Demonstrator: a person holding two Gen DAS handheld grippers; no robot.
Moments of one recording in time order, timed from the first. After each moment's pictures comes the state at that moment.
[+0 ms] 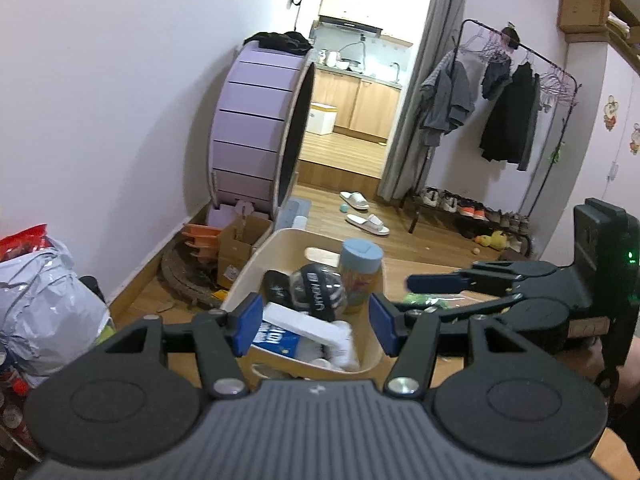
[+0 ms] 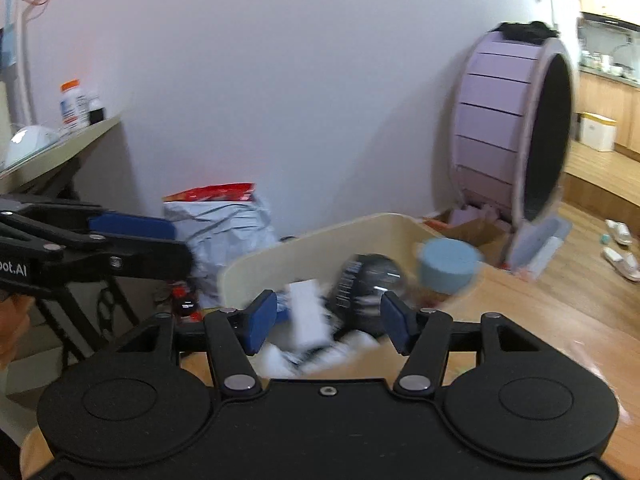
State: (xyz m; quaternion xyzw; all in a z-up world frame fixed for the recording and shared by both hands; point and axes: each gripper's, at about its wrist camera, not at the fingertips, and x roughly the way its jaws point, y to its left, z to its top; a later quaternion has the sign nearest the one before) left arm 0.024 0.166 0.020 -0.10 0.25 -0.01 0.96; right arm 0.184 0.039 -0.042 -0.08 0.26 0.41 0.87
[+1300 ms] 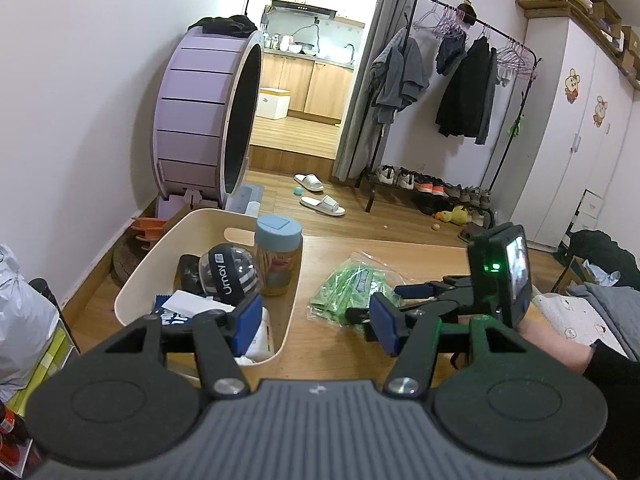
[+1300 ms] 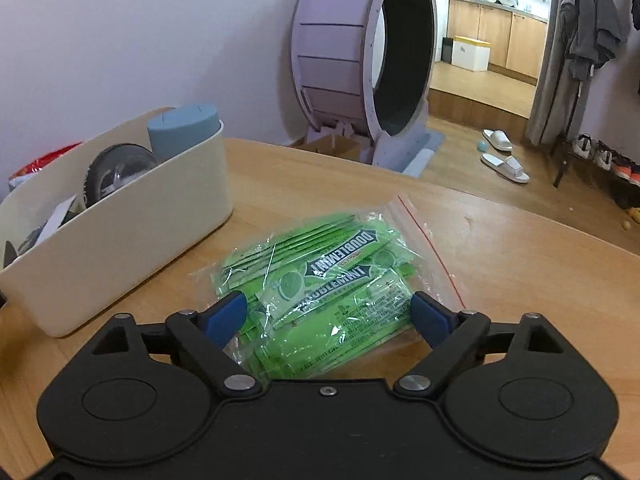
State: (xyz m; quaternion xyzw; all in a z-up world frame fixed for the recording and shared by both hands) left arm 0.042 0.110 0.003 -0.08 0.26 -0.07 0.96; right arm 0.229 -0.031 -0.123 -0.08 0.35 0.23 0.91
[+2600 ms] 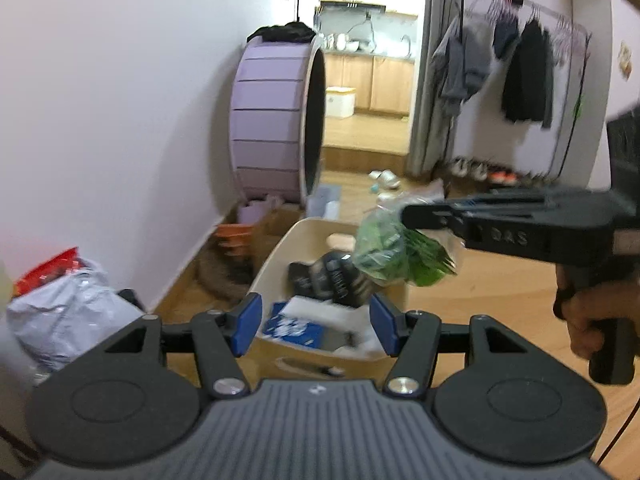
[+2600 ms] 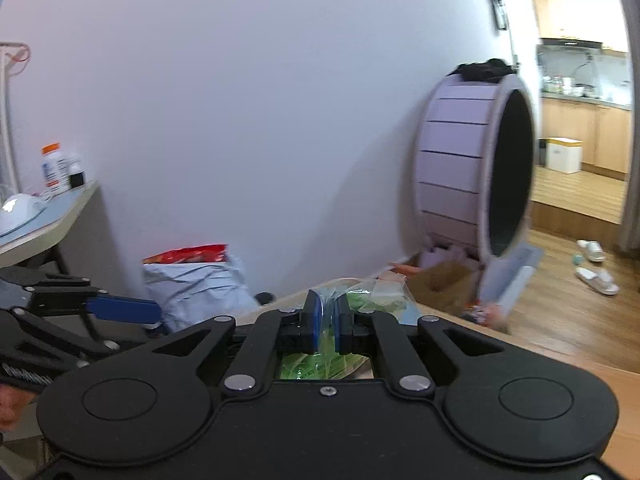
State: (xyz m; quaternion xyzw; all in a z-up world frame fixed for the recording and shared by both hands) left arm 0.026 0.143 0.021 -0.02 0.28 0.05 0.96; right arm 0.185 0.029 -0.009 -0.03 0.21 0.40 0.89
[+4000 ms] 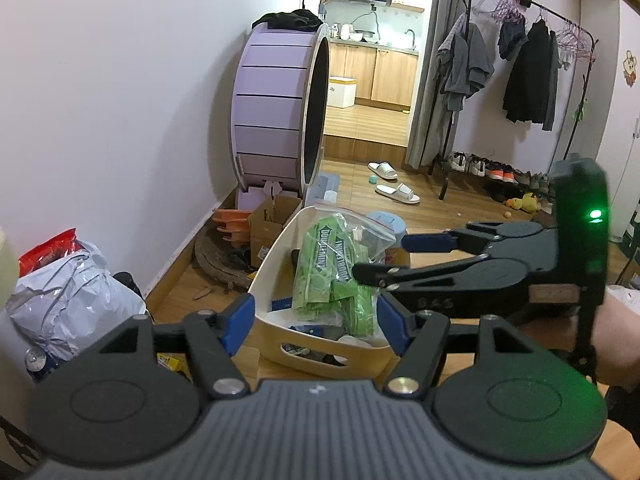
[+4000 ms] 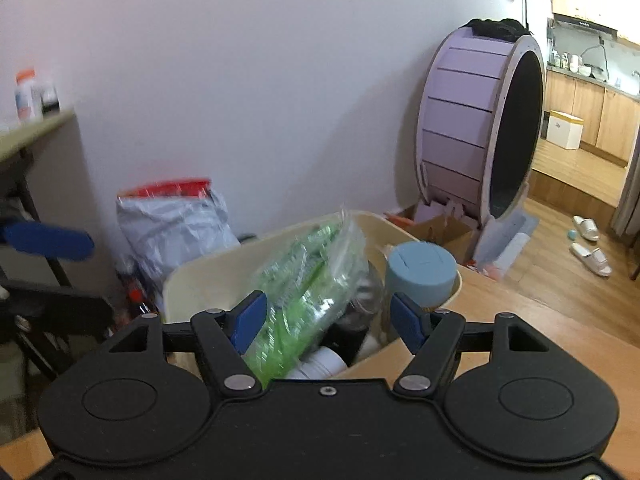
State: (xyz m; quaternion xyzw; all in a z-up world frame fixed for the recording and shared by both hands) left arm 0.026 0.159 0.021 -0.05 0.29 0.04 0.95; right arm 0.192 0.060 -0.051 -0.08 0.26 0.37 0.89
